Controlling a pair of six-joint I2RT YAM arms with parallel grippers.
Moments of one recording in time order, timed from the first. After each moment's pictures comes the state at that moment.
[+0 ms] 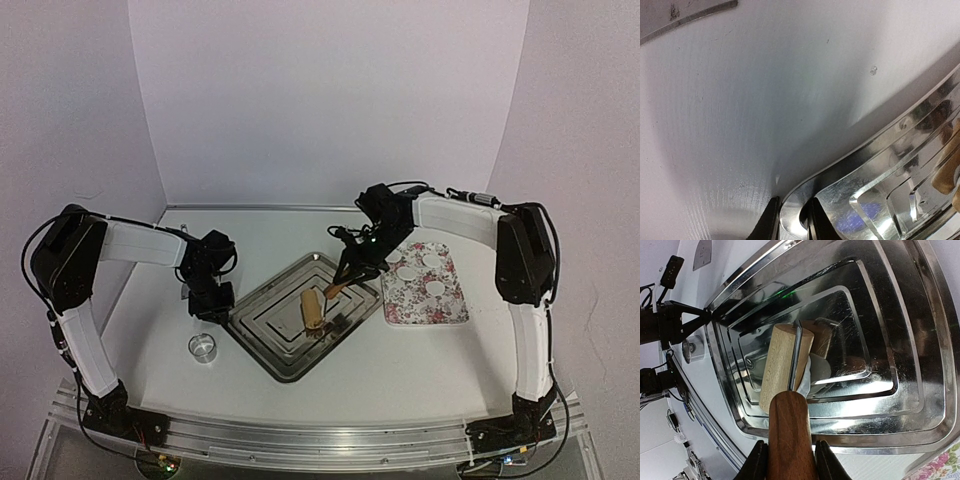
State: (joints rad) left arm -0.54 1.81 1.07 -0.67 0.06 -0.76; right arm 0.61 2.22 1.82 -0.93 -0.54 0.25
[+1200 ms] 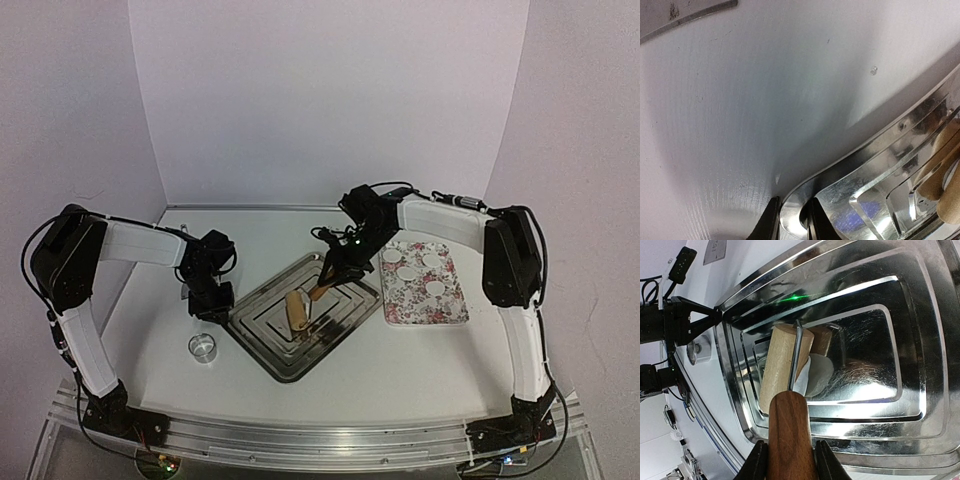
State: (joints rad) left arm -0.54 1.81 1.07 -0.67 0.07 -0.76; right arm 0.67 2.29 1.92 -0.92 -0.54 0.25
